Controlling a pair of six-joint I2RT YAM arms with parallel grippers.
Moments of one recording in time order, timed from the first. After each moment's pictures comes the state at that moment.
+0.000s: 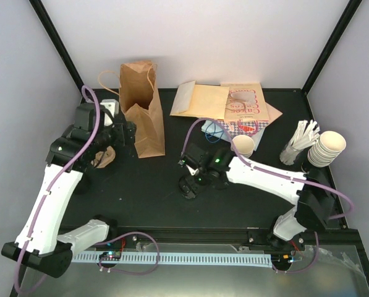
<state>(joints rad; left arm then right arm) -0.32 1.04 1.37 -0.99 -0.05 -0.26 1.03 1.52 1.21 -0.89 -0.02 0.33</state>
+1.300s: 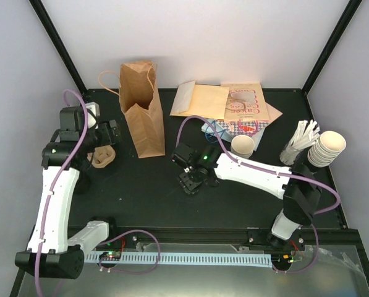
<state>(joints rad) -0.04 0.99 1.27 -0.96 0.05 -0.26 1.07 1.67 1.34 -0.96 0.10 0.37</state>
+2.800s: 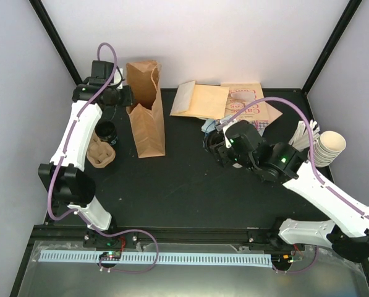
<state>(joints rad) -0.10 1.65 1.77 -0.91 0.13 -0.28 0.91 1.14 1.34 -0.95 0.30 0.26</state>
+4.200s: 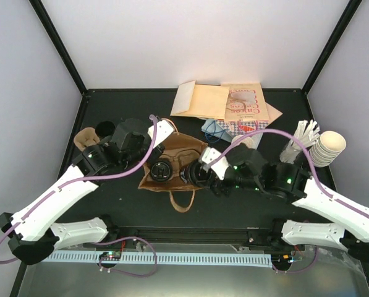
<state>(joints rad) -0.82 1.07 1.30 -0.80 -0.27 0.23 1.10 1.00 1.21 -0.84 0.02 -0.07</state>
